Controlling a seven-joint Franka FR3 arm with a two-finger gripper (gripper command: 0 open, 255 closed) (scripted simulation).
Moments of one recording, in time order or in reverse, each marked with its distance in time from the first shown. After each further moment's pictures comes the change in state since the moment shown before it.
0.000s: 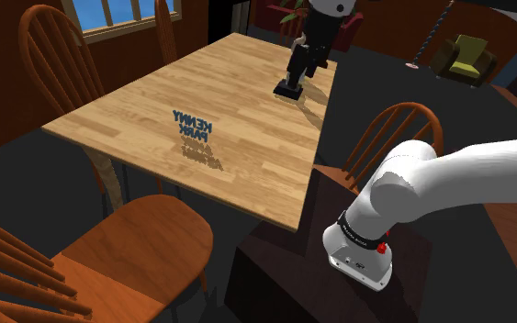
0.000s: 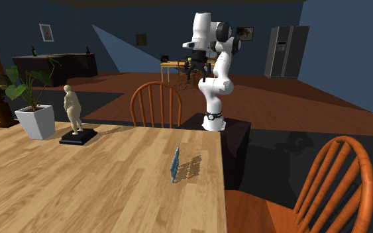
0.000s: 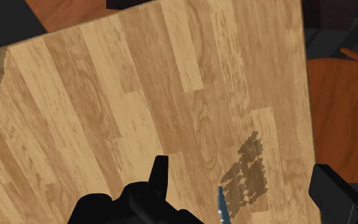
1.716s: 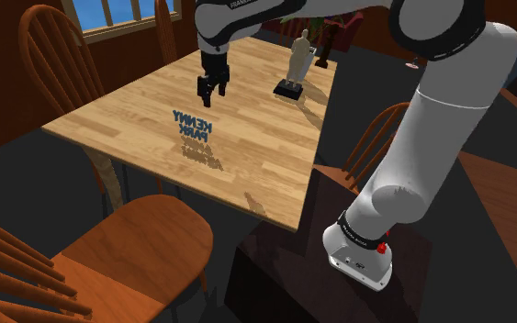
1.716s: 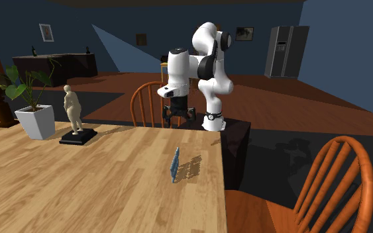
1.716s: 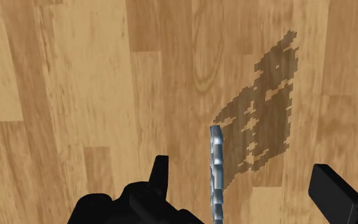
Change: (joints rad) arm 0.049 0.988 0.005 0.538 0.002 0.309 -0.141
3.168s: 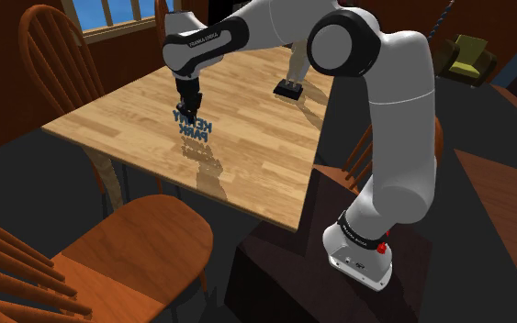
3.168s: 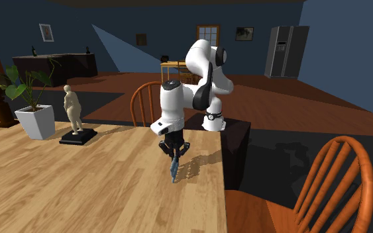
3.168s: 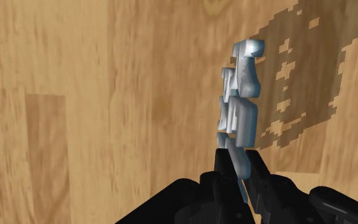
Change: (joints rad) arm 0.020 0.417 0.016 0.353 -0.013 0.013 -0.039
